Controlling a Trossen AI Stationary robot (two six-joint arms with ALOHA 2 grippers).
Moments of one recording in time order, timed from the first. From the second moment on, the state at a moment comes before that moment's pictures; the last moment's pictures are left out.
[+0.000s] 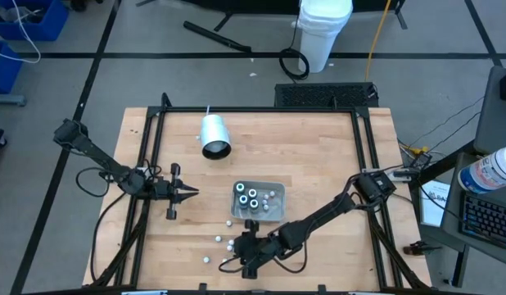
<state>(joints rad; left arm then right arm) -0.61 0.56 0.01 0.58 -0.58 0.13 0.51 2.22 1.62 -0.14 0.31 0.46</state>
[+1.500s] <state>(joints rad) -0.61 0.56 0.01 0.57 -0.58 0.13 0.51 2.28 1.61 -0.11 0.31 0.43</state>
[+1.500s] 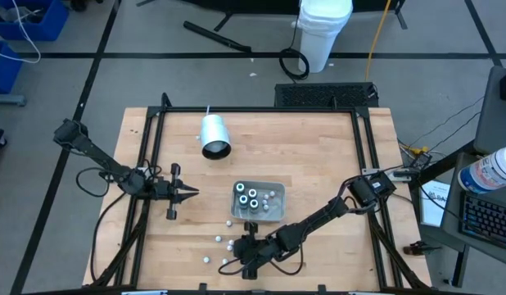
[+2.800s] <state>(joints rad) -0.61 0.56 0.01 0.54 -0.58 0.13 0.55 1.86 1.61 -0.59 0.67 0.27</state>
